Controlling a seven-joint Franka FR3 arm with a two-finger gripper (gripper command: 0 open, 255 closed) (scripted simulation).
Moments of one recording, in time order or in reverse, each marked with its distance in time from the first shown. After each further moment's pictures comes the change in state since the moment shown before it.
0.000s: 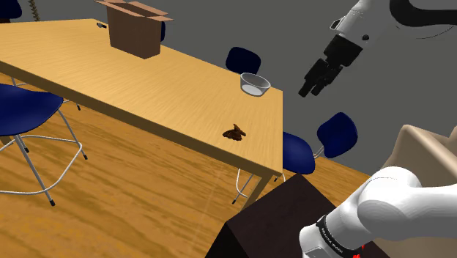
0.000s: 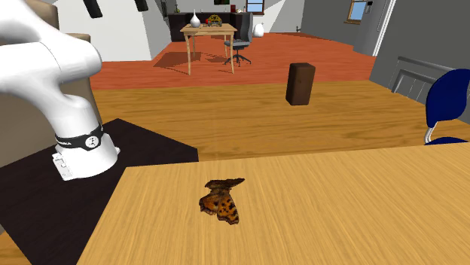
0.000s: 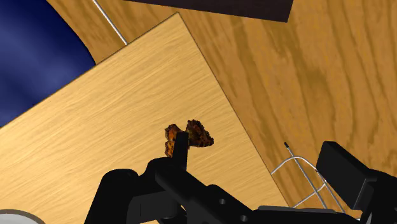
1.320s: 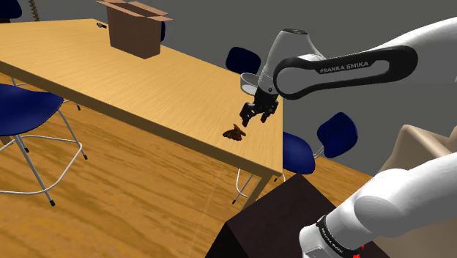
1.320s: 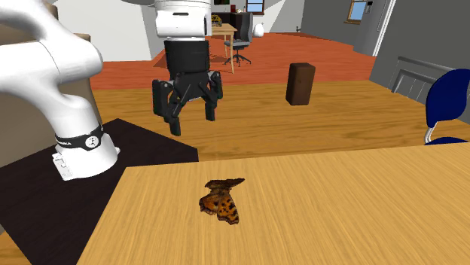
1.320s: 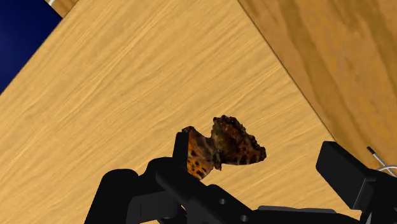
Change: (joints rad) arm -0.087 0.493 0.213 -0.129 -0.127 0.573 0.302
